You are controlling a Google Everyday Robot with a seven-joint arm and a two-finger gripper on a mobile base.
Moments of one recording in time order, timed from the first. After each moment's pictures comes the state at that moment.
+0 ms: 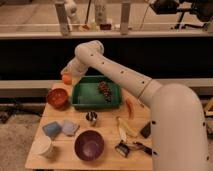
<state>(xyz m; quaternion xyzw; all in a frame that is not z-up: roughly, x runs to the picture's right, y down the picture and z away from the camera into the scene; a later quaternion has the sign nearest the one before) -0.195 -0.071 0.784 -0.07 -0.35 -0.35 0.86</state>
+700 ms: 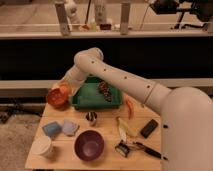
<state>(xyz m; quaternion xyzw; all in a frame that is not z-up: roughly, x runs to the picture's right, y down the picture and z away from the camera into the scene) -0.201 -0.009 0.750 -0.06 -0.37 -0.44 0.82</state>
